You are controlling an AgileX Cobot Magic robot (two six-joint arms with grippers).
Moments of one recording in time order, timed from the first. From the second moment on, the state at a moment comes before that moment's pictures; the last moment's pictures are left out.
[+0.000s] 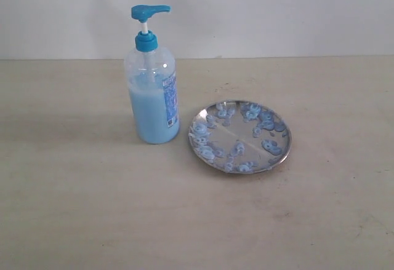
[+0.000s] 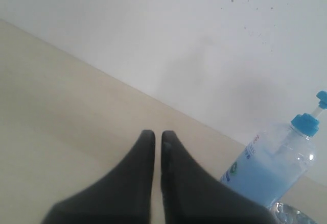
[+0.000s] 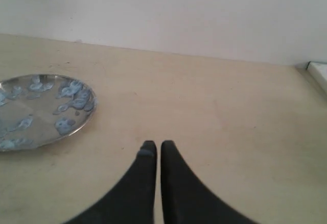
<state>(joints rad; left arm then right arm) 0.01 0.10 0.00 0.55 0.08 -1.02 0.00 0.01 -0.01 -0.34 0.31 0.25</state>
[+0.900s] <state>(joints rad) 0.01 0.10 0.00 0.55 0.08 -1.02 -0.09 0.00 0.00 0.01 0.33 -0.01</state>
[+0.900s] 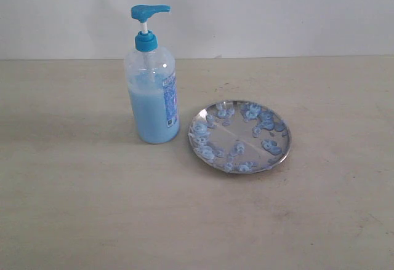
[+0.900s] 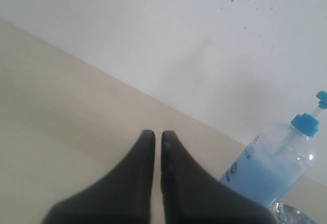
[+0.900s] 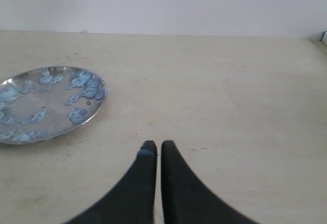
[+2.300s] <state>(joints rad) 0.09 0.00 0.00 -0.08 0.35 0.07 -0.09 0.00 0.00 0.01 0.33 -0.01</state>
